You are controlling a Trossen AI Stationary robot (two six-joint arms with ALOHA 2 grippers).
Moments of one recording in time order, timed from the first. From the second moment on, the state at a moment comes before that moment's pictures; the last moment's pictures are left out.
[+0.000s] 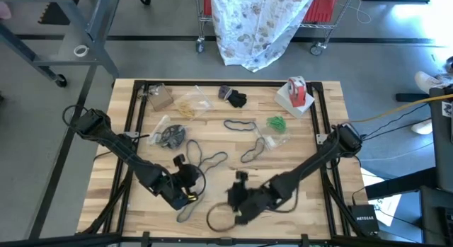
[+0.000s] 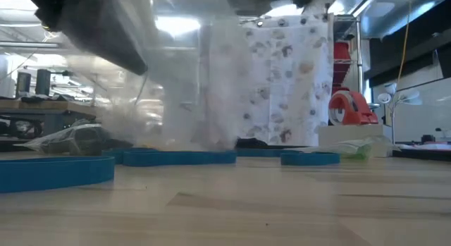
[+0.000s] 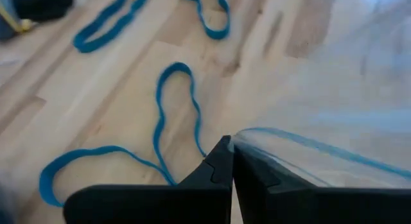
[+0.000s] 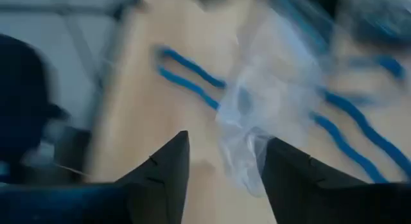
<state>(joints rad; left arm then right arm) -0.65 1.62 1.00 -0.45 -0.77 -0.81 0.60 1.91 1.42 -0.28 0.44 0.42</state>
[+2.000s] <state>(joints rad) -0.70 1.51 0.98 -0.41 -0.77 -0.78 0.56 2.07 1.42 -0.38 0.68 0.61</state>
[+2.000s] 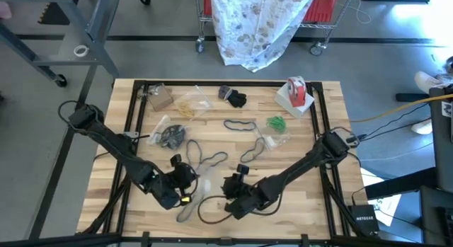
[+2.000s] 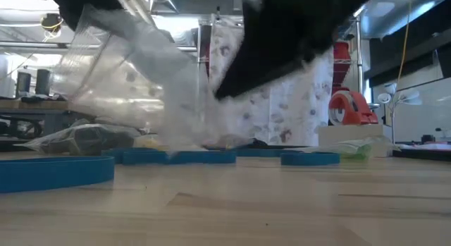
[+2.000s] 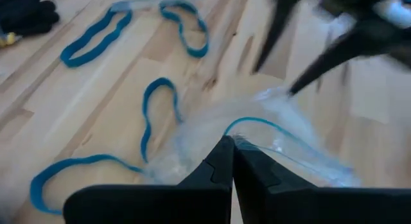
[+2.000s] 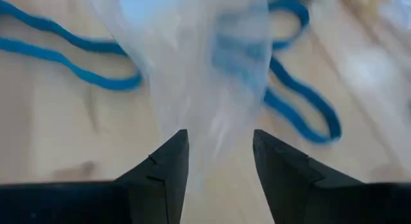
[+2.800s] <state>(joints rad) -0.71 1.54 1.02 -0.56 -0.74 -0.33 0.56 2.07 1.28 -0.16 0.64 0.63</state>
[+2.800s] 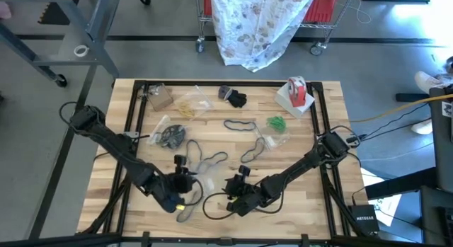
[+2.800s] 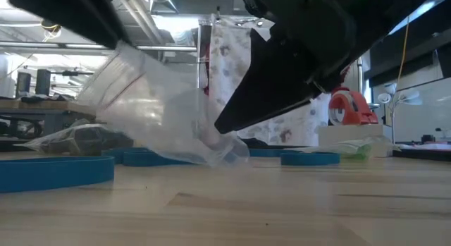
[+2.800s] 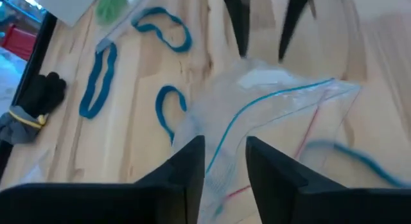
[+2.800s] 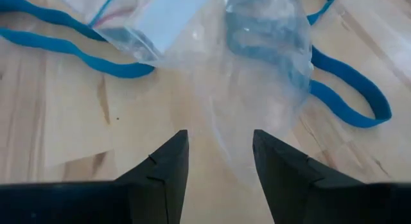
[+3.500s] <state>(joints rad) -0.73 1.72 1.02 -0.64 -0.68 -0.37 0.56 2.07 1.28 -0.15 0.66 0.65</state>
